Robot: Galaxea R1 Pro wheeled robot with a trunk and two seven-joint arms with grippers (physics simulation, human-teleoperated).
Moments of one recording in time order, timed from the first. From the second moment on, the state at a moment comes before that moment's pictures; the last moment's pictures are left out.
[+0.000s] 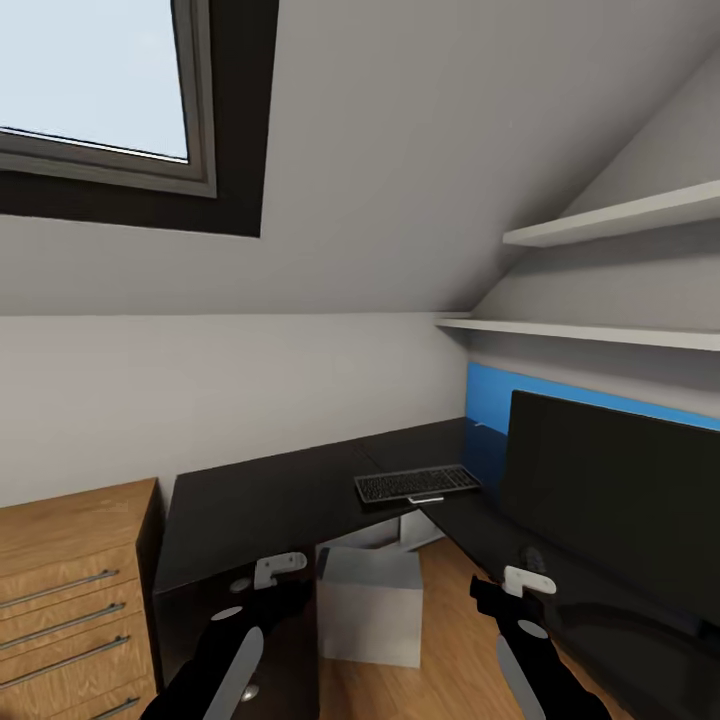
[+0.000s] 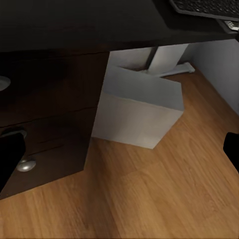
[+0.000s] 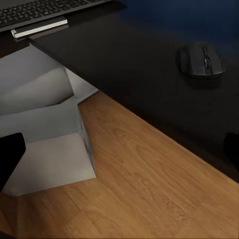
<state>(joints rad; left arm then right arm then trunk) -0.25 -0.05 -0.23 -1.20 0.41 0.51 0.29 -0.35 0.01 0.01 -0.82 -0.20 0.14 -0.29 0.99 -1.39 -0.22</state>
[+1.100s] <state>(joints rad) -0.25 -0.06 -0.23 -1.20 0.41 0.51 0.28 -0.35 0.01 0.01 -0.82 -0.20 0.14 -0.29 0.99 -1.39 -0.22</state>
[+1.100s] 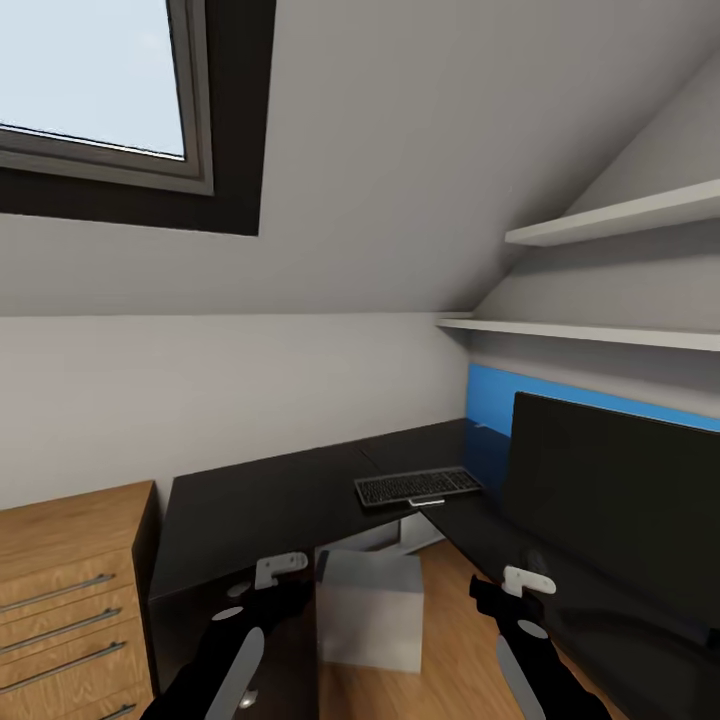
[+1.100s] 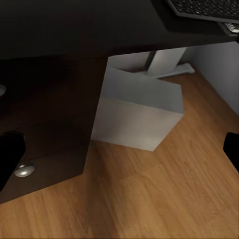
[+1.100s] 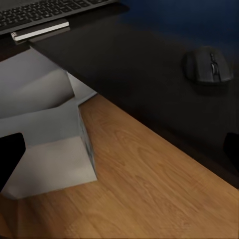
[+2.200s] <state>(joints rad) -0.25 -0.06 -0.26 -1.19 0.41 0.51 0.28 -0.49 -0.03 0.01 -0.46 -0.16 -0.07 -0.30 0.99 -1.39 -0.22</state>
